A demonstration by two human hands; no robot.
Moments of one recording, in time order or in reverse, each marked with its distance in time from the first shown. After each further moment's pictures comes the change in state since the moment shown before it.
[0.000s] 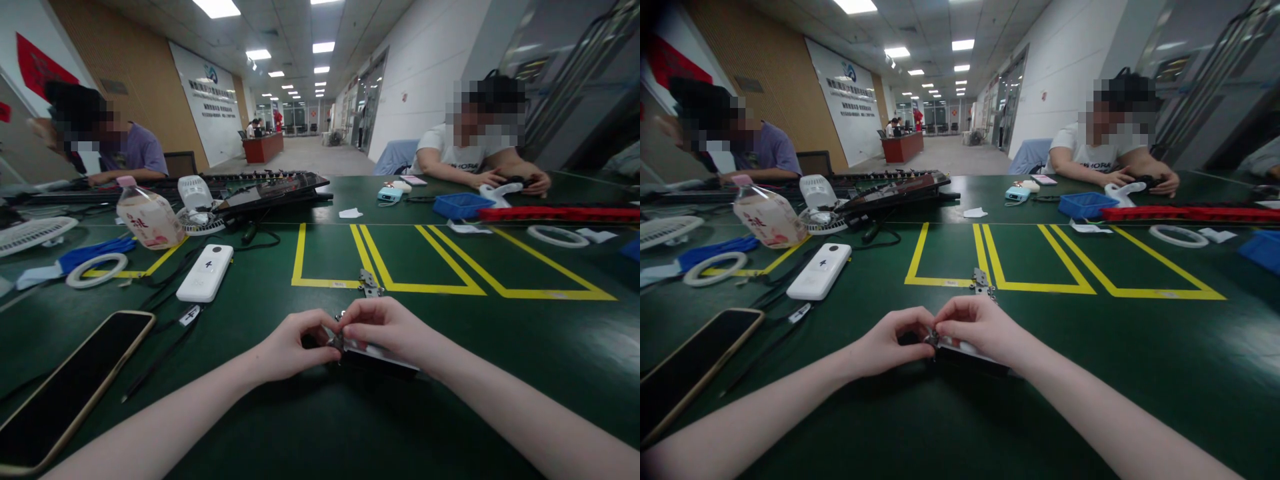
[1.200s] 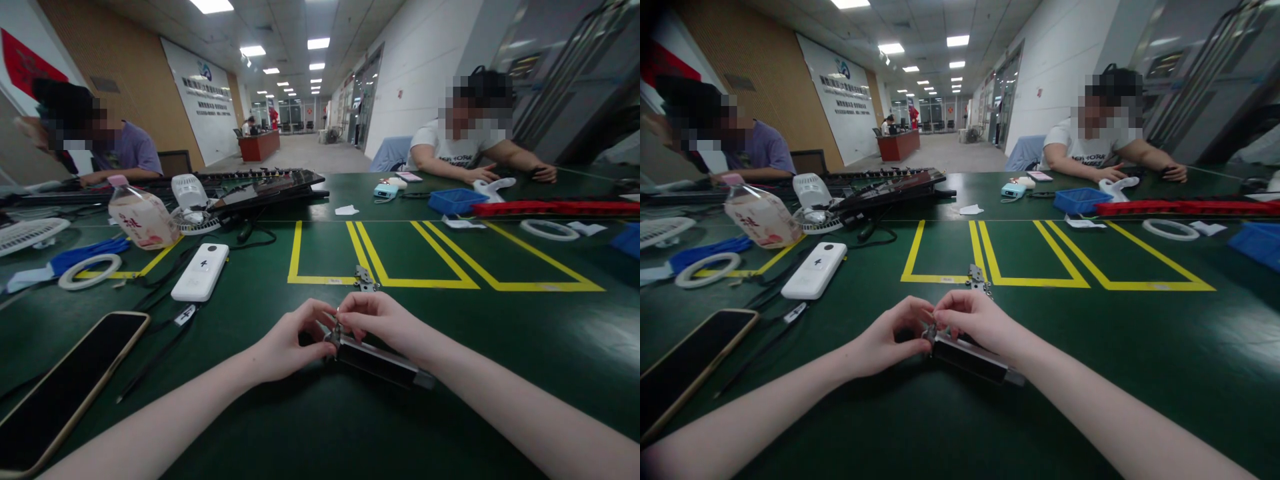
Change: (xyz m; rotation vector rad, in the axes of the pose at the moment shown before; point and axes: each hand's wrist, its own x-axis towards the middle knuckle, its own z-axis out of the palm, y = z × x) left_hand -0.002 0.002 0.003 0.004 0.016 0.006; right_hand 0.003 0.009 0.000 0.066 0.061 0.004
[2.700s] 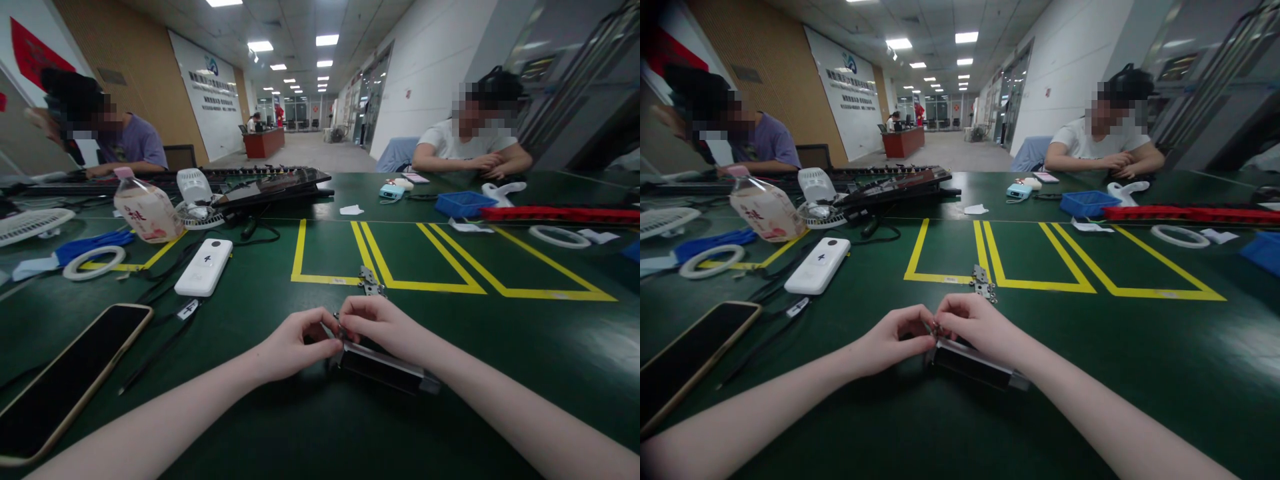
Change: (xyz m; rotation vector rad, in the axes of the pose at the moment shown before) left_hand 0.001 -0.001 0.005 -0.127 0.002 -0.152; right_hand 0.005 0.001 0.001 -0.174 -0.116 -0.075
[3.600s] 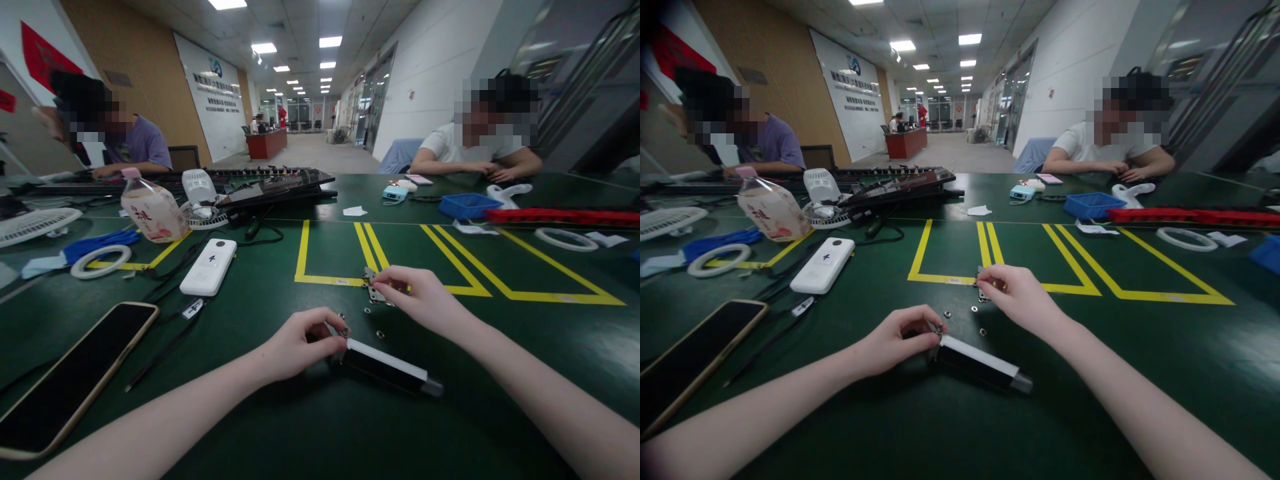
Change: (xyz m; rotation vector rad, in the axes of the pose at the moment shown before) left_hand -0.002 0.006 -0.003 0.093 0.017 0.044; right_hand -0.005 0.004 -0.053 -0.714 0.423 -0.075
